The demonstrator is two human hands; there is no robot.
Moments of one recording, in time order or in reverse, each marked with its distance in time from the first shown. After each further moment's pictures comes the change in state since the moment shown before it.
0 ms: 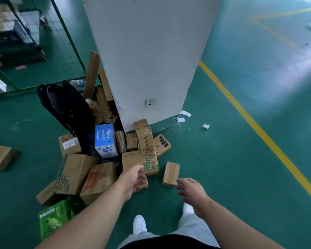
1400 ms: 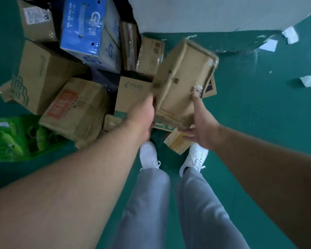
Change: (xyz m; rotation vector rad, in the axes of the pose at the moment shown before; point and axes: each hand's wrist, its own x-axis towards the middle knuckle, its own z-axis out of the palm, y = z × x) left_hand 0.468 0.013 0.077 -0.320 0.292 -0.207; right_hand 0.527 -0.059 0.116 -0.313 -0.238 0.379
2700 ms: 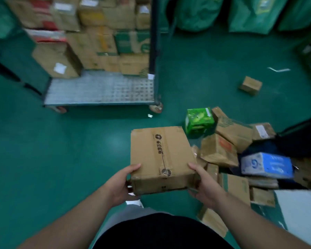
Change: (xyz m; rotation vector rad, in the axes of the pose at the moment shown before) left_hand -0.597 -0.481 -0.224 -1.534 0.308 0.038; right_hand -0.500 0.308 0.160 -1.248 -0.631 -0.170
